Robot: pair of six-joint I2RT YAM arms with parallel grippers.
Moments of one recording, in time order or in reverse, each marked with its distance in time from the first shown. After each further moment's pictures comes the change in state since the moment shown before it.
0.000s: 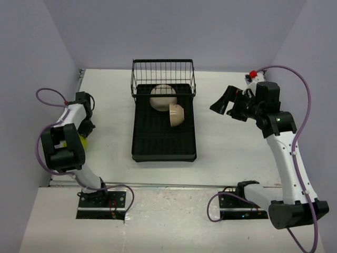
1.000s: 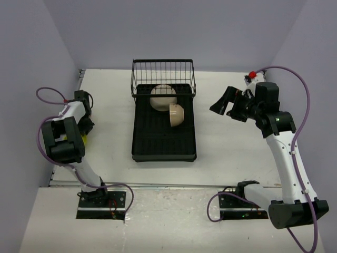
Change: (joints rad) left arm 0.028 0.112 0.060 0.064 0.005 0.017; right arm 0.000 0.003 -0.012 0.000 0.002 -0.002
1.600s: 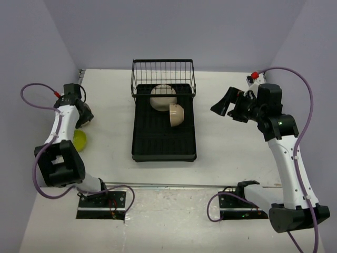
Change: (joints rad) left arm 0.000 -0.241 0.005 -0.029 0.151 -0.048; right arm 0.000 -0.040 0.000 -0.004 -0.001 0.003
